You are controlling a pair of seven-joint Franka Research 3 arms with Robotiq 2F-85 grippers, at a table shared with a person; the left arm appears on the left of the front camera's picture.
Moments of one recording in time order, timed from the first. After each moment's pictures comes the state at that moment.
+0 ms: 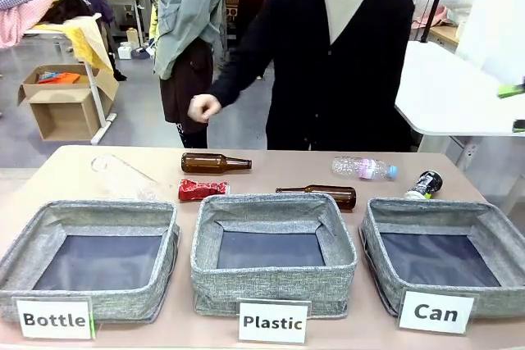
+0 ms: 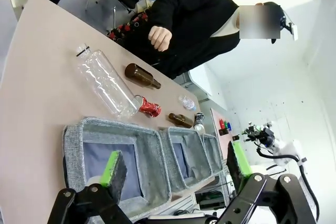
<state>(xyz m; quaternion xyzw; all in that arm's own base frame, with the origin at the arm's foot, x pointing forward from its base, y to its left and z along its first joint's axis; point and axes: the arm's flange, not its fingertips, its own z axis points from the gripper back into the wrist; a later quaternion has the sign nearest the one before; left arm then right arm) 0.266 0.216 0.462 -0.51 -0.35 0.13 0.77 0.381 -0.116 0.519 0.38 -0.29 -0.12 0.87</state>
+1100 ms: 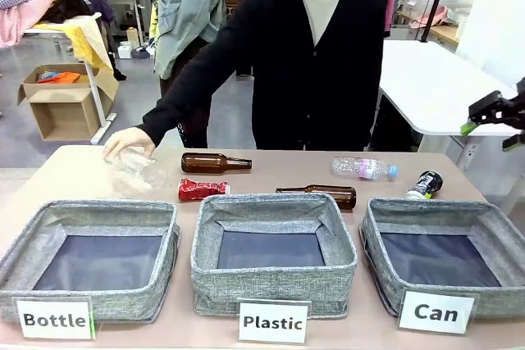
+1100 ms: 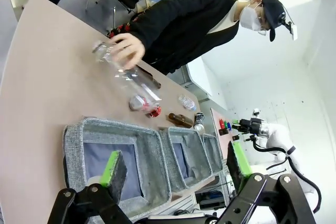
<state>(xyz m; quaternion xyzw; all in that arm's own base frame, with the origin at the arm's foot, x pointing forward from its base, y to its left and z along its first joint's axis) 0.266 0.217 0.462 -0.51 -0.35 0.13 0.77 0.465 -0.096 0.474 0.13 -0.20 -0.15 0.96</state>
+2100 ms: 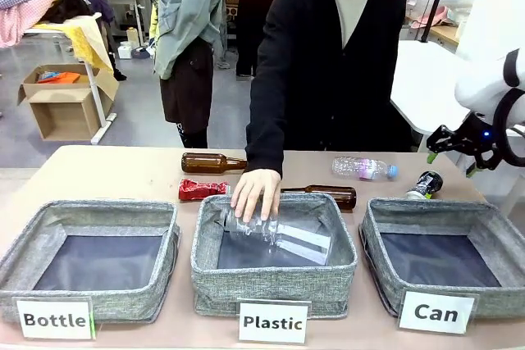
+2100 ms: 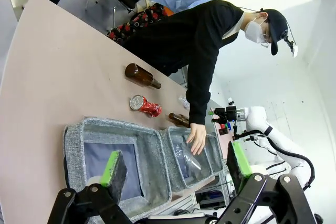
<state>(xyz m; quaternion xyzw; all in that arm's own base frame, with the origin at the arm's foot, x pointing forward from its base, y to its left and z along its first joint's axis) 0.267 0.217 0.462 -0.51 -0.35 0.12 0.77 0.579 -0.098 0.366 0.07 -0.09 -0.23 0.97</state>
